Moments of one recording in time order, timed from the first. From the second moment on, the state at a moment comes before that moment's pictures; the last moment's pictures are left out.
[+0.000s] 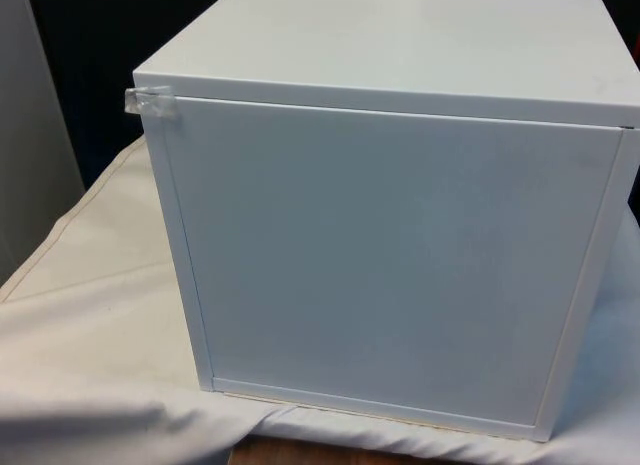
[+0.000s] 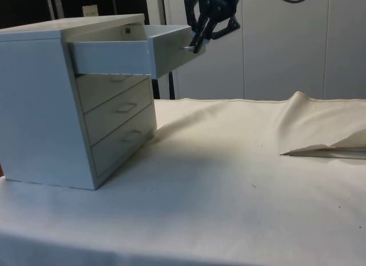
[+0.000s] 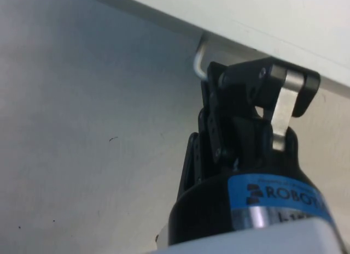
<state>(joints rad) 0.41 -0.63 -0.47 -2.86 -0.38 2.83 -1.29</state>
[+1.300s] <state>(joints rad) 0.42 -0.63 -0.47 -2.89 -0.38 2.84 -1.29</state>
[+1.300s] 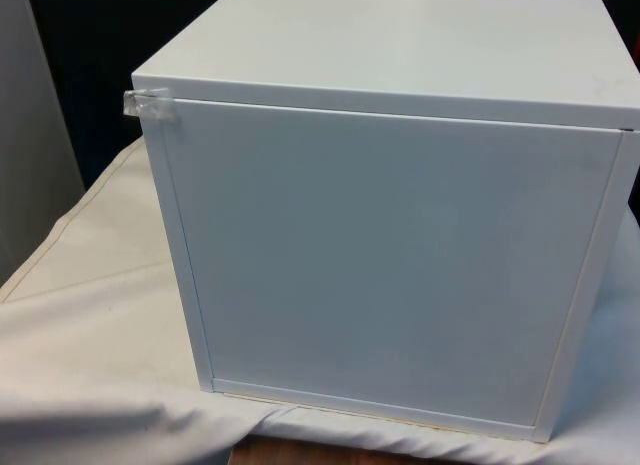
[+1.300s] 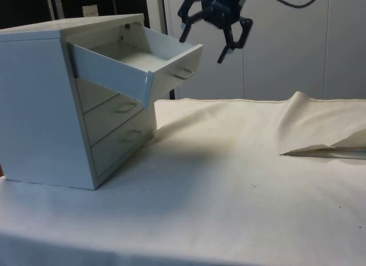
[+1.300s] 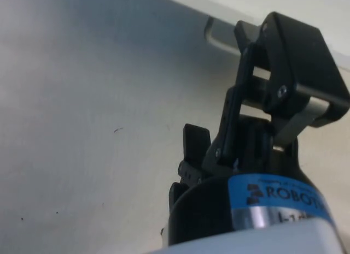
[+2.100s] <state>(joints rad) 0.42 -0.46 -0.46 -2.93 -0.38 3.01 -1.27</state>
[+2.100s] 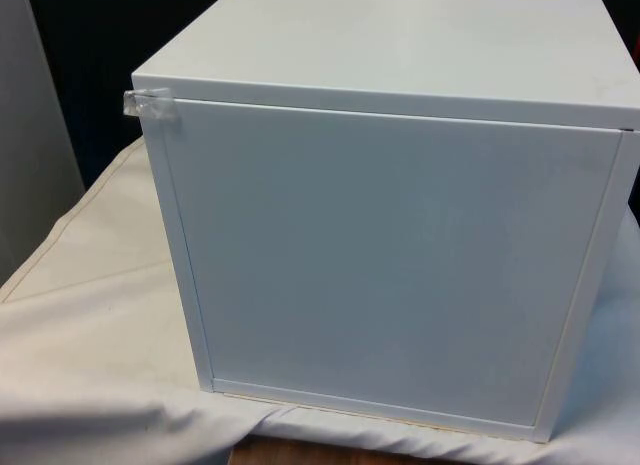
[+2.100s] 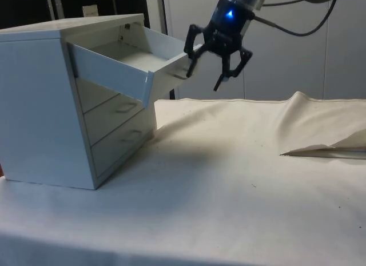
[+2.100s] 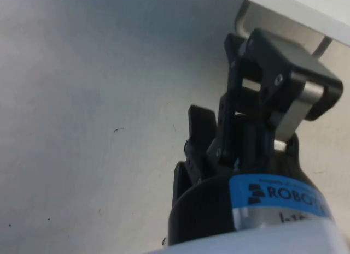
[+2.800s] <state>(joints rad) 0.42 -0.38 -0.46 -2.89 -0.38 3.01 -1.26</state>
